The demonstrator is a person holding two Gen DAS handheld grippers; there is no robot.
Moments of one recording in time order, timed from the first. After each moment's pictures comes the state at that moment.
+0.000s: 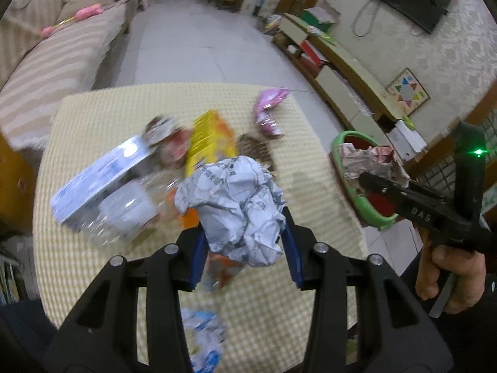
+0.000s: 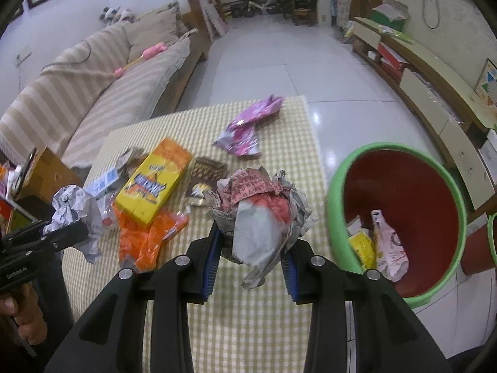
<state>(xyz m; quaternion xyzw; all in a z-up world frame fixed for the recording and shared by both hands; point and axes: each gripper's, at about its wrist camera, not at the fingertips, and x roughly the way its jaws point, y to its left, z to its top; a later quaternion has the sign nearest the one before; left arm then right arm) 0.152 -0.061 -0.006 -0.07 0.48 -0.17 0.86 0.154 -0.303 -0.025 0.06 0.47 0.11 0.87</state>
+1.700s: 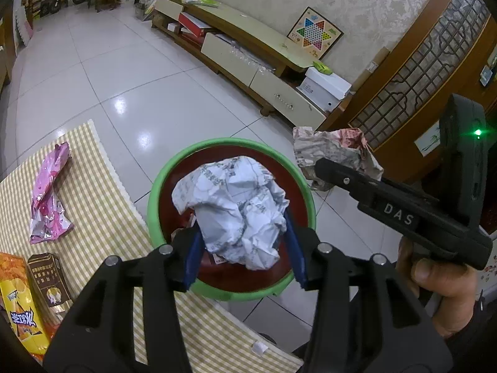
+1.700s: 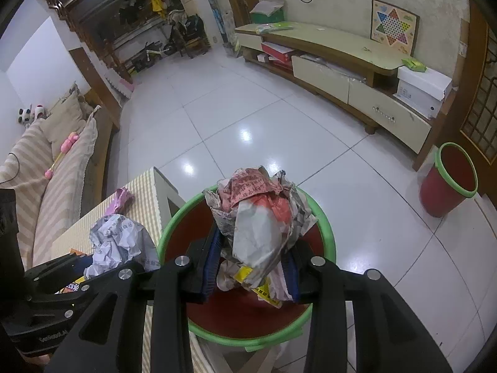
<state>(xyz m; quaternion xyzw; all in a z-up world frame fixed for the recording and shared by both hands) 0.234 -0.333 -0.011 0.01 0.49 -0.39 0.78 0.160 -0.514 -0.006 0.20 0.43 -0.08 0.88</state>
